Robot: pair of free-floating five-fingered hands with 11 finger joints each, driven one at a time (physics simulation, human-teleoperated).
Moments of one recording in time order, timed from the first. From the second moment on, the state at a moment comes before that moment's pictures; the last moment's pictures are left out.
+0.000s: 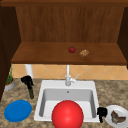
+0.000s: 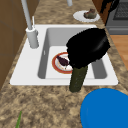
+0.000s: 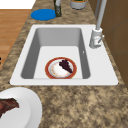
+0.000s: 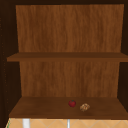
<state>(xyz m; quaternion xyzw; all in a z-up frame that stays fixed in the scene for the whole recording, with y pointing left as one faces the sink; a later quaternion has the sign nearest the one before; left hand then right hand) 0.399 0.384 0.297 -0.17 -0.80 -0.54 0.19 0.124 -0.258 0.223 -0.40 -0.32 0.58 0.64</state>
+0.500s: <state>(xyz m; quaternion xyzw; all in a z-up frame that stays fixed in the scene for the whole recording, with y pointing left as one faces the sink) 0.405 0.386 0.259 -0.14 -0.80 -0.55 0.18 0.124 -0.258 0.223 -0.40 -0.32 0.58 0.64</state>
